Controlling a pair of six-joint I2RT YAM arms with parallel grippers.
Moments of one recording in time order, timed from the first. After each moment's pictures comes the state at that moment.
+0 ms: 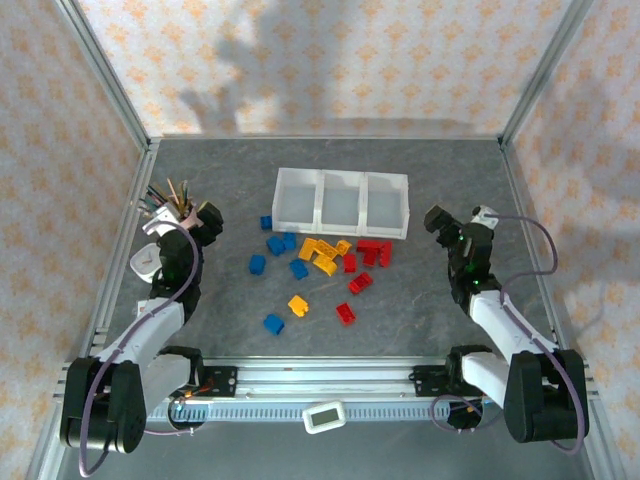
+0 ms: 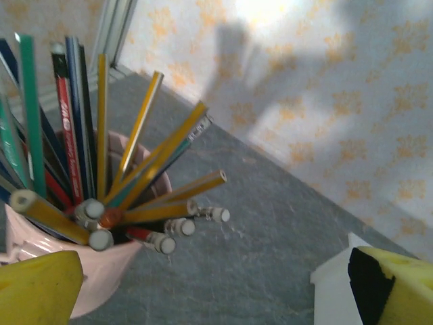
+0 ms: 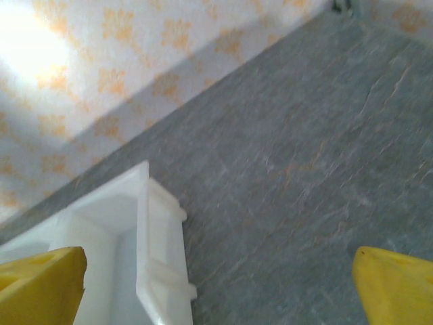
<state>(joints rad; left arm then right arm) -0.02 1.00 0.36 0.40 -0.26 -0.59 0.05 1.03 0.40 0.29 0.10 0.58</state>
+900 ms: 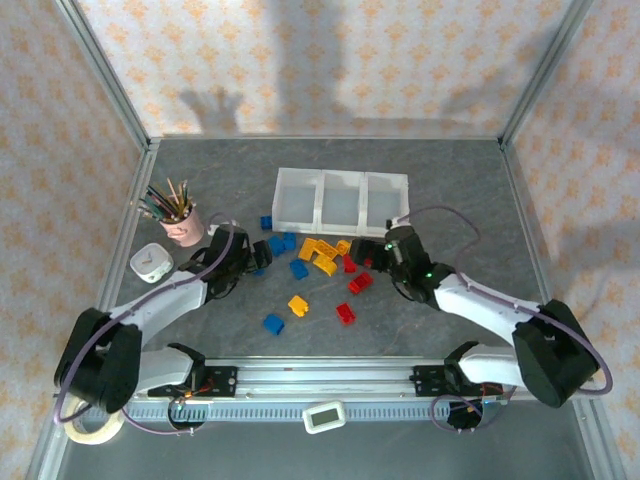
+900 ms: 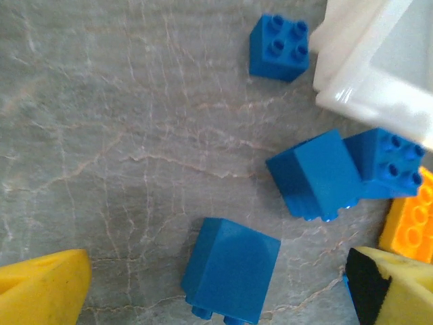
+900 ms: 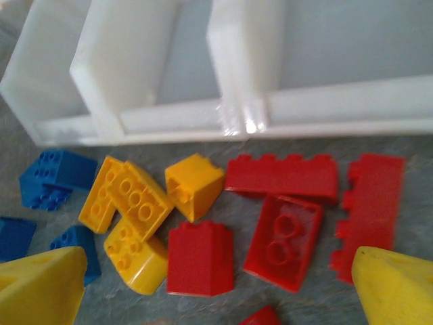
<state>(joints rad) -0.34 1.25 0.56 -0.21 -0.14 -0.64 0.62 1.24 0.57 0.00 0.07 0.67</state>
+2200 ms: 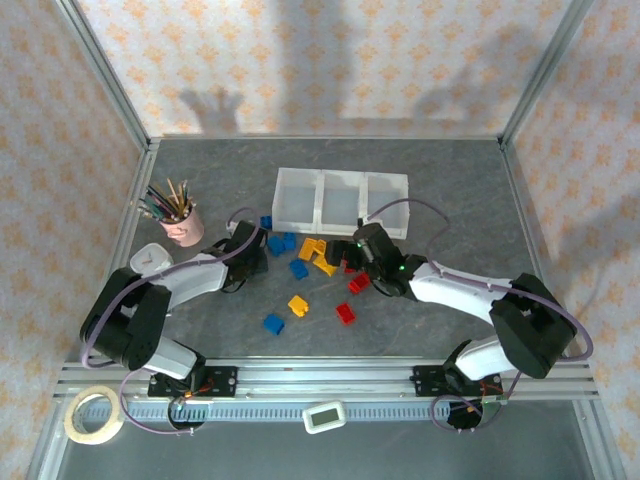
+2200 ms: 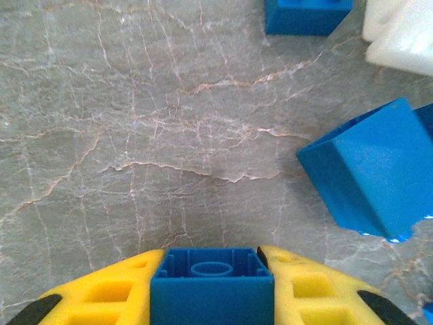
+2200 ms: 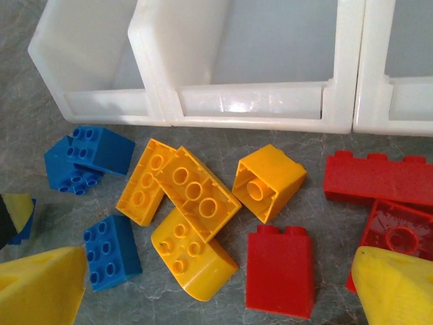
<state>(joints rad) -0.39 1.45 0.66 -0.23 -0.23 -0.56 0.75 1.41 0.72 -0.02 0.14 0.69</state>
